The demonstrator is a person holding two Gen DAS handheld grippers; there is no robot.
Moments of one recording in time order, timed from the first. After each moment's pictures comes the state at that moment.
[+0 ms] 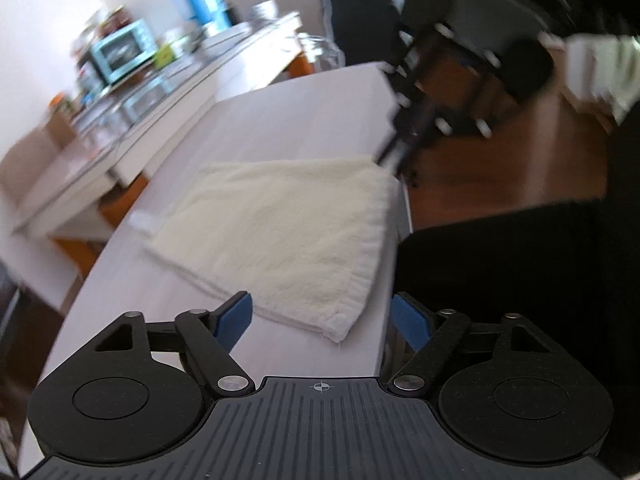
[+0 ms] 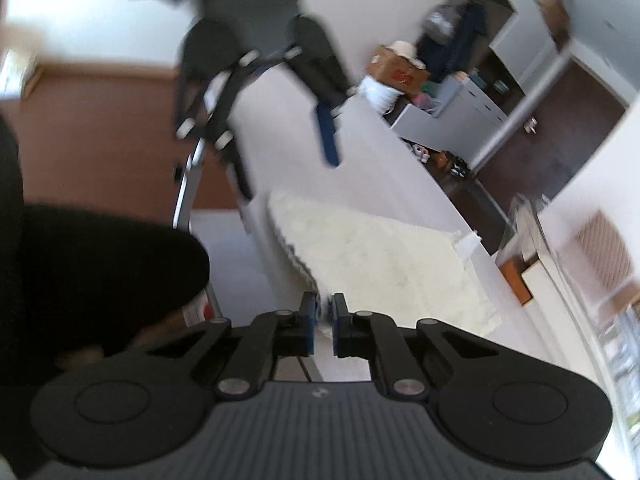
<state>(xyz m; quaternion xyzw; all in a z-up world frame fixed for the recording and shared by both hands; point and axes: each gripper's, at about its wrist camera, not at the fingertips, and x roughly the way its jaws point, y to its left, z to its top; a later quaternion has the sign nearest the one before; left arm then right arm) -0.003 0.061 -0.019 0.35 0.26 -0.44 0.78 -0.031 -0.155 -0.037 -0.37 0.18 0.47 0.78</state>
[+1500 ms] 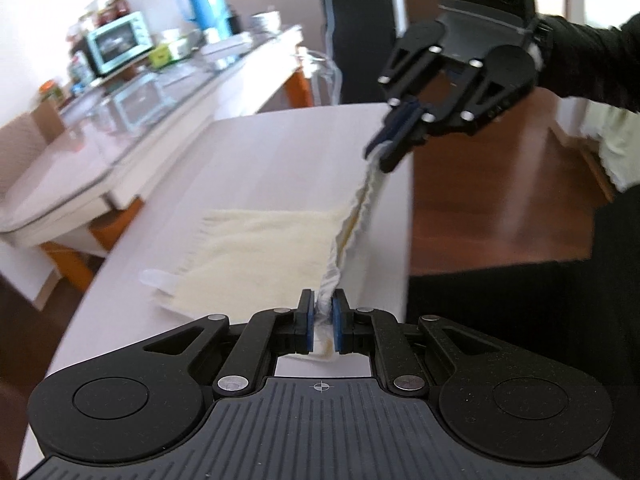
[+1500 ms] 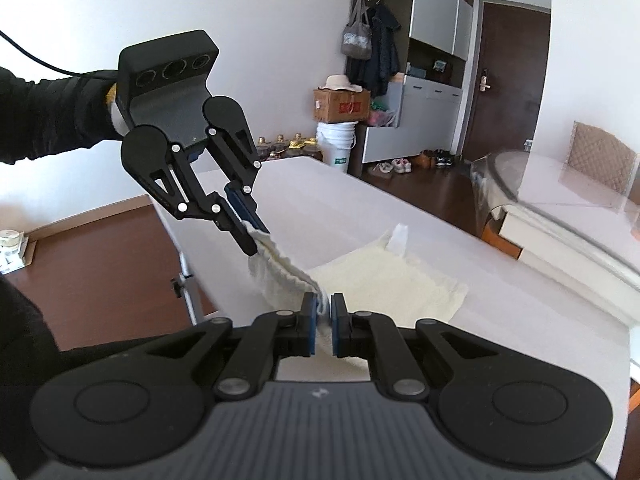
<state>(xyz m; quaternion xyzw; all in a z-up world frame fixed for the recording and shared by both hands) 0.049 0.042 0.030 0.28 0.29 -0.45 0.79 0.034 -0.216 0.016 -0.17 0.21 0.48 0.83</state>
